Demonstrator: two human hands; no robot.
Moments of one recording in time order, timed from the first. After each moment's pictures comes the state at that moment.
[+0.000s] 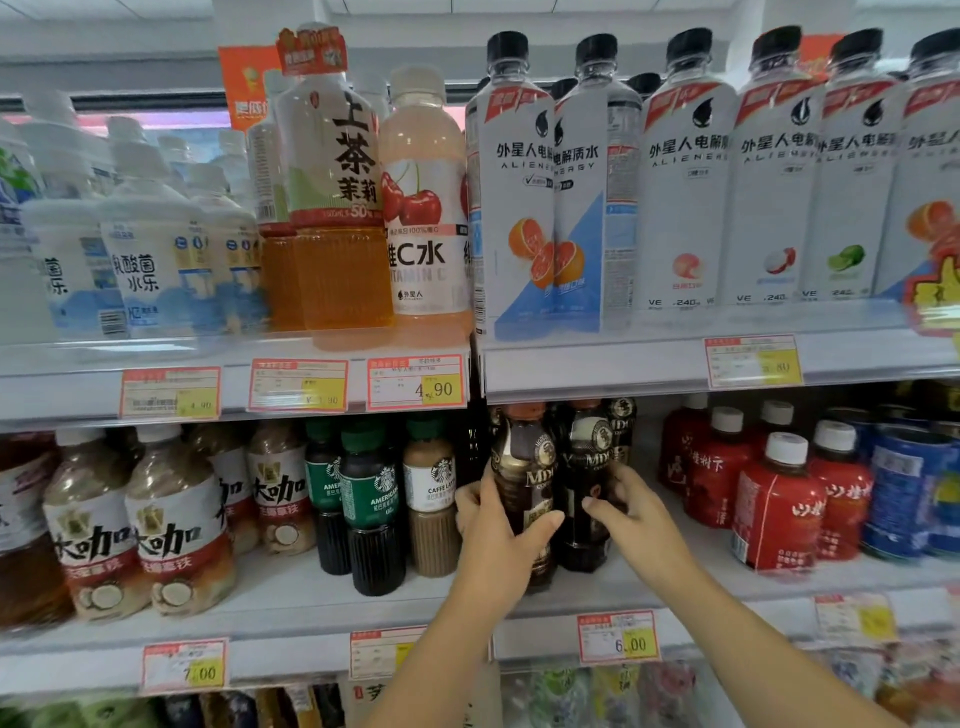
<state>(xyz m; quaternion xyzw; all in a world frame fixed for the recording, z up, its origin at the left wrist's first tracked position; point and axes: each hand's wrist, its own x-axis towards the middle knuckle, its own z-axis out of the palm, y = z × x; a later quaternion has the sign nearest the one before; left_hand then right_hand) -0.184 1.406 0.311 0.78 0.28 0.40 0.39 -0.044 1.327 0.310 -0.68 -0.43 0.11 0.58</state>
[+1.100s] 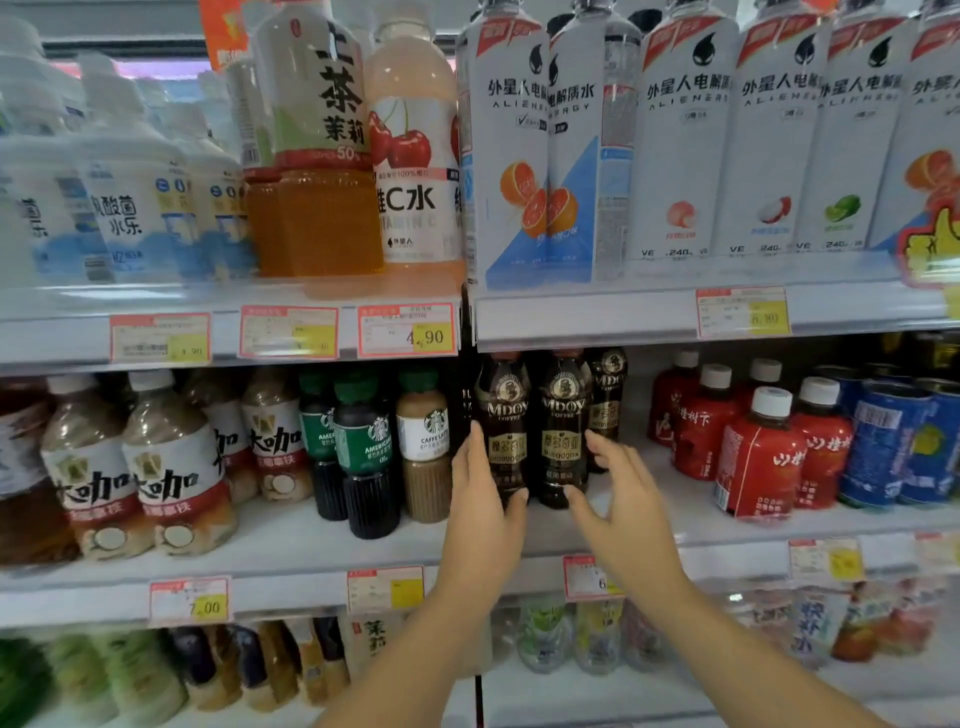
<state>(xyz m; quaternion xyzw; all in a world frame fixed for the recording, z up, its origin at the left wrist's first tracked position) -0.200 1.383 0.310 0.80 0.27 0.43 0.32 -0.081 1.301 0.299 -0.70 -0.48 -0.13 0.51</state>
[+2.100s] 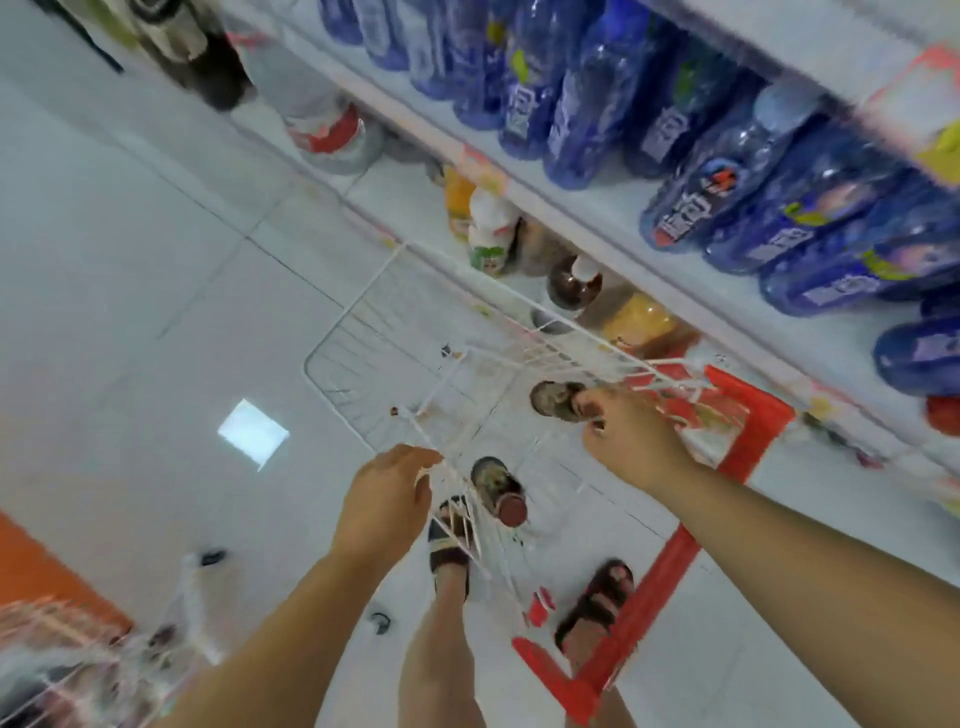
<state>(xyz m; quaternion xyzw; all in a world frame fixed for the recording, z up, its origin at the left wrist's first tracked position) -0.776 1.329 -0.155 0.63 0.69 0.02 0.36 -0.520 1.406 -0.148 -0.66 -0.66 0.34 -0.08</state>
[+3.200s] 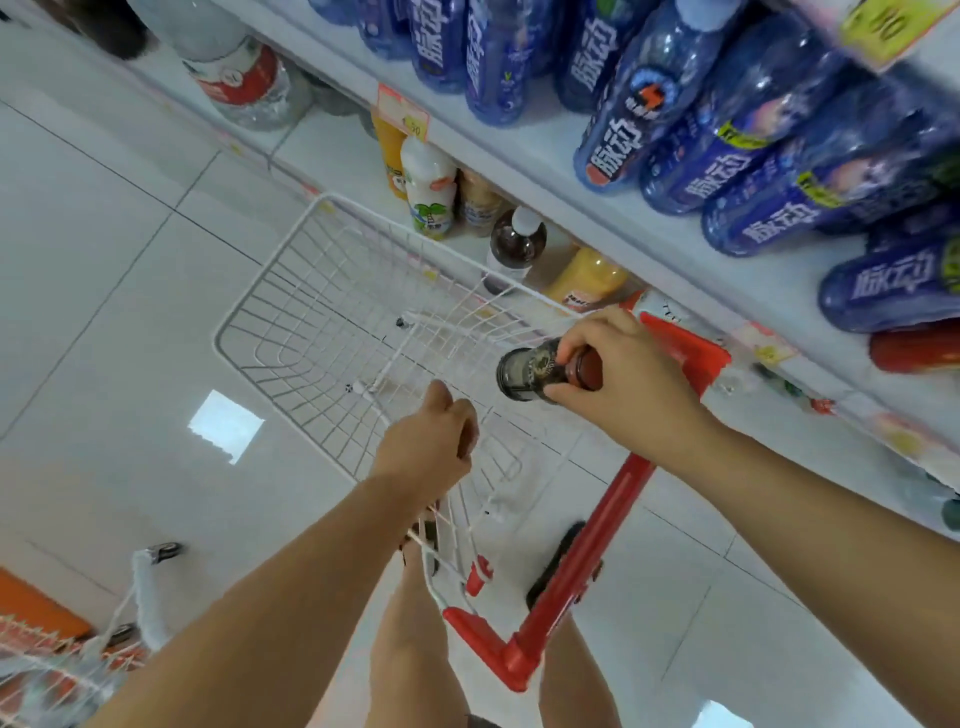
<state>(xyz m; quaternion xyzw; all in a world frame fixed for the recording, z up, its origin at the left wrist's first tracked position) -0.685 1.355 -0.204 0.70 0.60 -0.14 0.36 -0.489 1.399 -0.121 -0.64 -0.68 0.35 0.07</state>
